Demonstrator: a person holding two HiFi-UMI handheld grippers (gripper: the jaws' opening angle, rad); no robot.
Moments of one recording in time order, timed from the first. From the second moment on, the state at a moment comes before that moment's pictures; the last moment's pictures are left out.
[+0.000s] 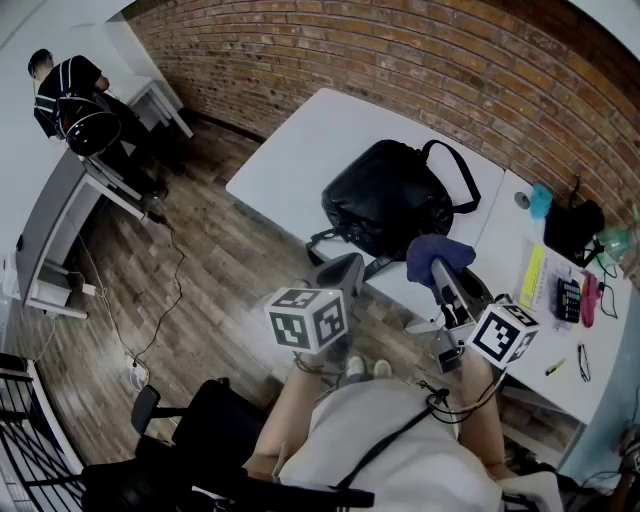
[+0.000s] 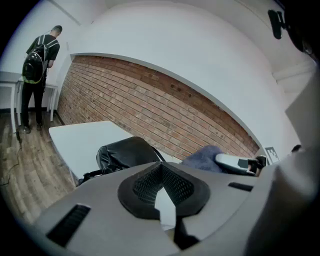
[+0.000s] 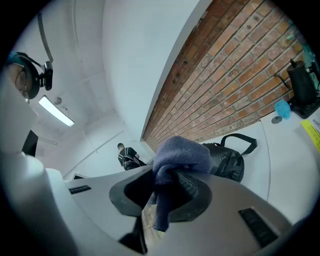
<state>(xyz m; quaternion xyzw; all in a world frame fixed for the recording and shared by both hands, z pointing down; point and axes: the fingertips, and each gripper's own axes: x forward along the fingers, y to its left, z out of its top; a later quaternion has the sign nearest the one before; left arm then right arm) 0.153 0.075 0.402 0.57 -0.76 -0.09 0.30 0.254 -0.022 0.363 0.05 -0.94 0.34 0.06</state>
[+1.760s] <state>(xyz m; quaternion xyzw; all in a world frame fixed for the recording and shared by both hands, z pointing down) 0.014 0.030 0.426 0.59 -0.74 -0.06 0.33 0.142 -0.080 0.393 0.14 -0.92 0.34 0.07</state>
